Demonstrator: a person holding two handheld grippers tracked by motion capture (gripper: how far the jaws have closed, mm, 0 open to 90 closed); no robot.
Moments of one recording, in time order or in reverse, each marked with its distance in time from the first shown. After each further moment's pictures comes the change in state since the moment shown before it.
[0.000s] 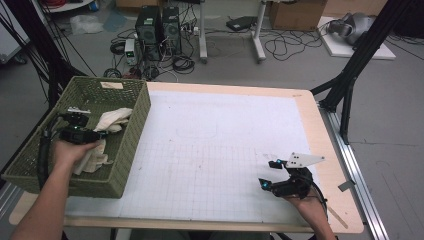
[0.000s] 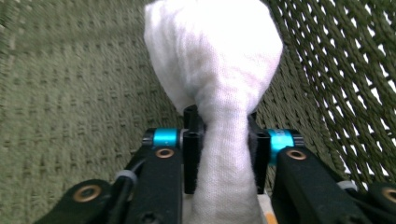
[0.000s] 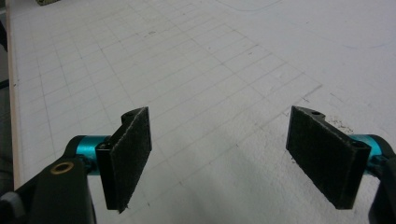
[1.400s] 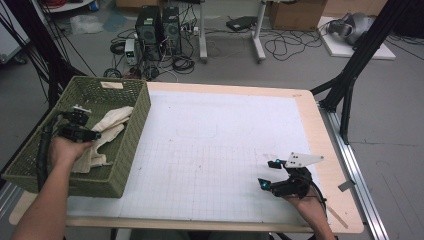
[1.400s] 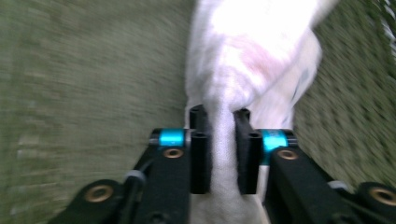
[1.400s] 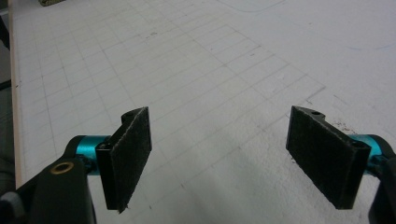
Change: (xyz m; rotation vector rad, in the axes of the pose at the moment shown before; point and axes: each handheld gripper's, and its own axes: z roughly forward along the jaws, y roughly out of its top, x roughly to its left) left arm 0.009 0.005 0.013 0.131 0.135 0.020; right arm 0.001 0.001 0.002 0.000 0.011 0.005
